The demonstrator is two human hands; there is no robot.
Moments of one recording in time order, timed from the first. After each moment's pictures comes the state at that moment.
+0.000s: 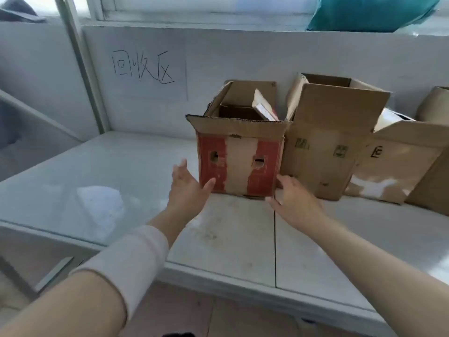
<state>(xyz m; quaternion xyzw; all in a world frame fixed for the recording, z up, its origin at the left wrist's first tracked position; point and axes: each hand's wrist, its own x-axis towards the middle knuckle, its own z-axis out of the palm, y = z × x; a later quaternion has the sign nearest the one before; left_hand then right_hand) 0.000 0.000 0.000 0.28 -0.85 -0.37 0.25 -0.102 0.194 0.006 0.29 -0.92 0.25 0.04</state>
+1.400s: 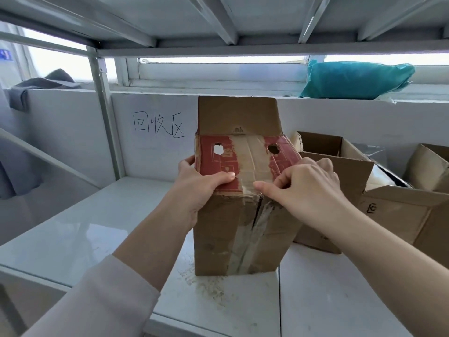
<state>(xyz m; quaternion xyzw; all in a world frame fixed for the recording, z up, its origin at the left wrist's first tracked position) 0.047 0.039 0.174 0.22 -0.65 -0.67 0.29 -0.015 0.192 0.190 0.30 -0.91 0.25 0.13</state>
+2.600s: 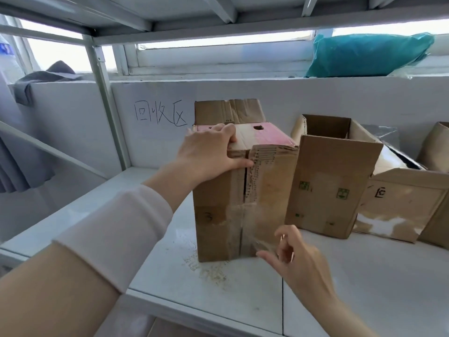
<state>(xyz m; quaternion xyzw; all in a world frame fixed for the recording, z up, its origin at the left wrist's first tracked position) 0.006 0.026 0.194 0.14 -0.96 0.03 0.24 -0.050 0.212 0.013 0.41 -0.80 0.38 0.21</state>
